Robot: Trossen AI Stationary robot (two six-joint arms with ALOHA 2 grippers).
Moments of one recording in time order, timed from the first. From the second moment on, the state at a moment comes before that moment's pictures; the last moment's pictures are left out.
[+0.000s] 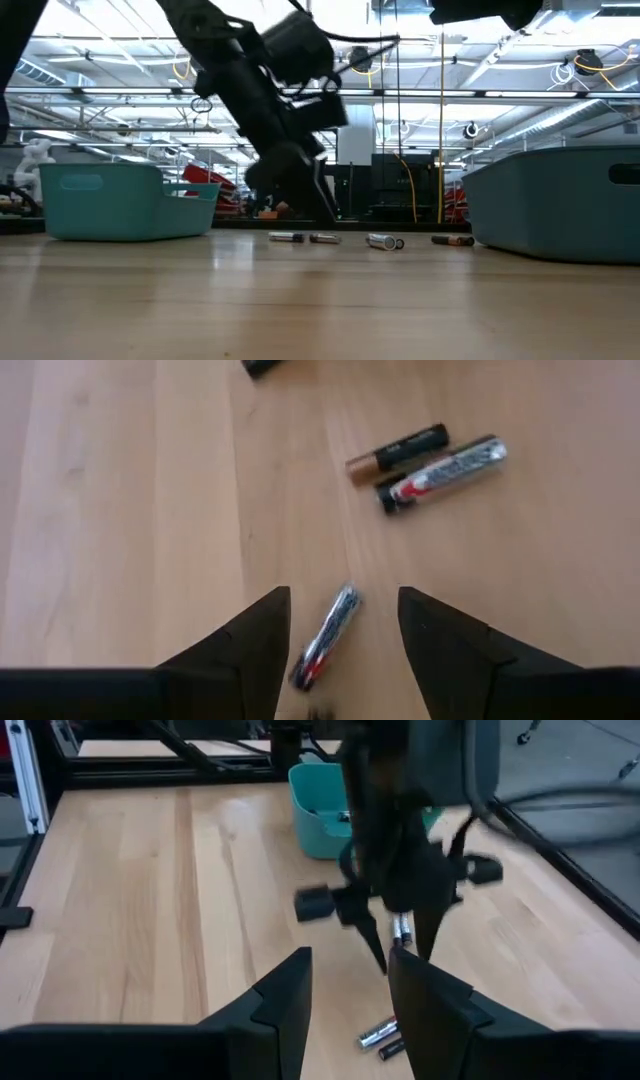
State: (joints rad) left arm -0.01 1.90 1.09 -0.09 -0.10 0.26; right arm 0.63 1.42 1.00 -0.30 0.84 0.52
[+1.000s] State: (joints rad) left arm 0.03 1.94 1.27 -0.42 -0.22 0.05; right arm 0.66 1.42 1.00 -0.37 0.84 0.61
